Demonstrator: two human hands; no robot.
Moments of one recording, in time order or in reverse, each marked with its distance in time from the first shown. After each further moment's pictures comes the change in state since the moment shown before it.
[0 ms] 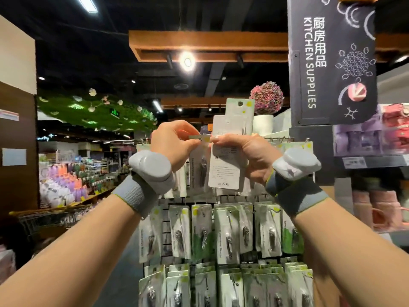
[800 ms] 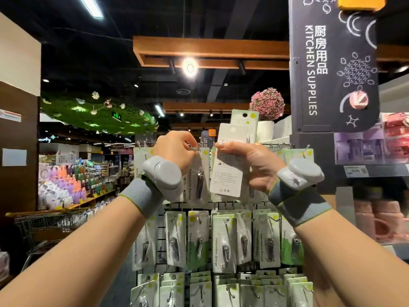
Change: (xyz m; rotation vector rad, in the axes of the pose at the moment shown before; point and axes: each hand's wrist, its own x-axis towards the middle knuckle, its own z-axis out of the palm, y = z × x) left_hand 0.006 -0.004 0.014 0.343 -0.039 -0.073; right_hand 0.006 0.003 -0.014 -0.031 -0.027 0.024
